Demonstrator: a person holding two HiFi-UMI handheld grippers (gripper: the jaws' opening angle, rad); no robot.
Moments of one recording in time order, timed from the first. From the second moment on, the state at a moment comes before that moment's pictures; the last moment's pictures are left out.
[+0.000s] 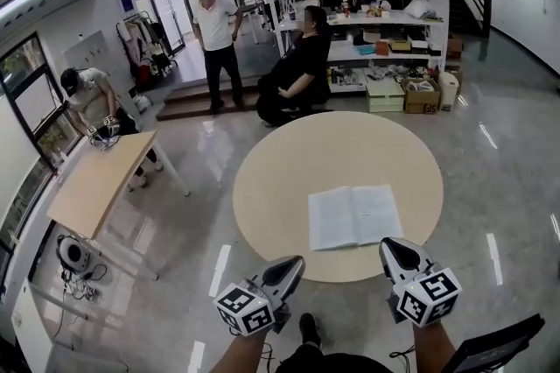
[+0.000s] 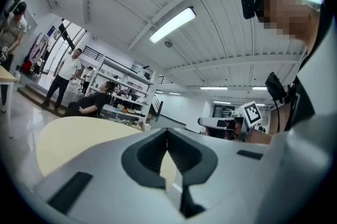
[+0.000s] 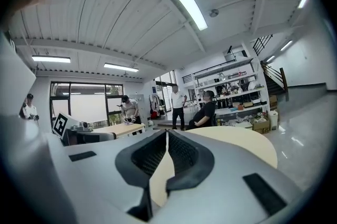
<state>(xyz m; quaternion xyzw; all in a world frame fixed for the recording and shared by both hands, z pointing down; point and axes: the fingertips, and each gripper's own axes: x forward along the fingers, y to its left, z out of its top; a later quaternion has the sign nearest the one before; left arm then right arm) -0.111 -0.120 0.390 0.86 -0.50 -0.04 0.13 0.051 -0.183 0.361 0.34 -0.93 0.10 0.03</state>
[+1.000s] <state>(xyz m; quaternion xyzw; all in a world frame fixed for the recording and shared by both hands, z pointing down) -0.231 -0.330 0.466 0.83 -0.52 0.00 0.21 -0.107 -0.398 0.470 0.34 -0.91 0.17 0.16</state>
